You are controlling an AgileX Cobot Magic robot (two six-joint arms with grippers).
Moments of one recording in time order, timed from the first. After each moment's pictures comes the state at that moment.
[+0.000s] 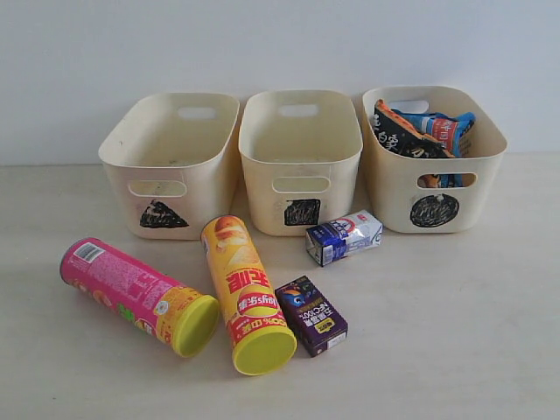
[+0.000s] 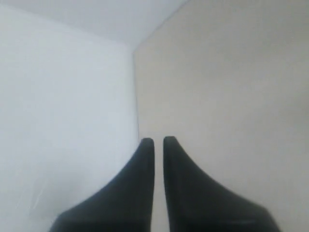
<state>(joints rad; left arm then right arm) -0.10 1.43 -0.81 1.45 0.68 -0.76 0.00 0.00 0.00 0.01 0.33 0.01</state>
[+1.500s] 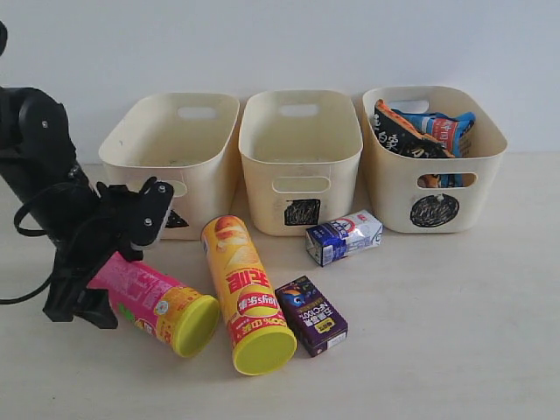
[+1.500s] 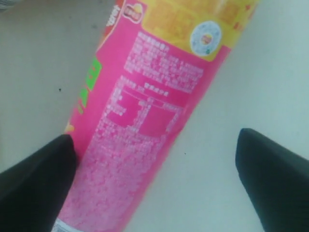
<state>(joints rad) -0.30 1.86 -1.20 -0.11 0.83 1.44 0.00 0.00 0.00 0.01 0.33 0.02</state>
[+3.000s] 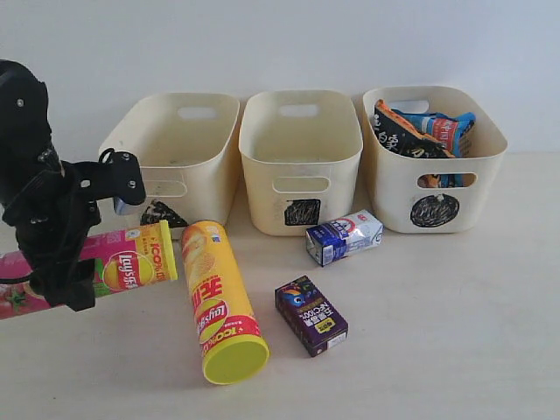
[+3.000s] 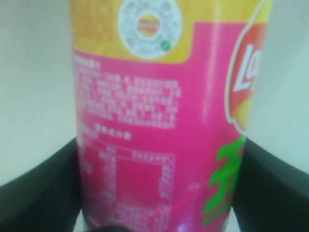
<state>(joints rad) -0.30 1.78 -1.21 0.07 0.96 0.86 0.00 0.00 0.00 0.01 0.33 0.02</state>
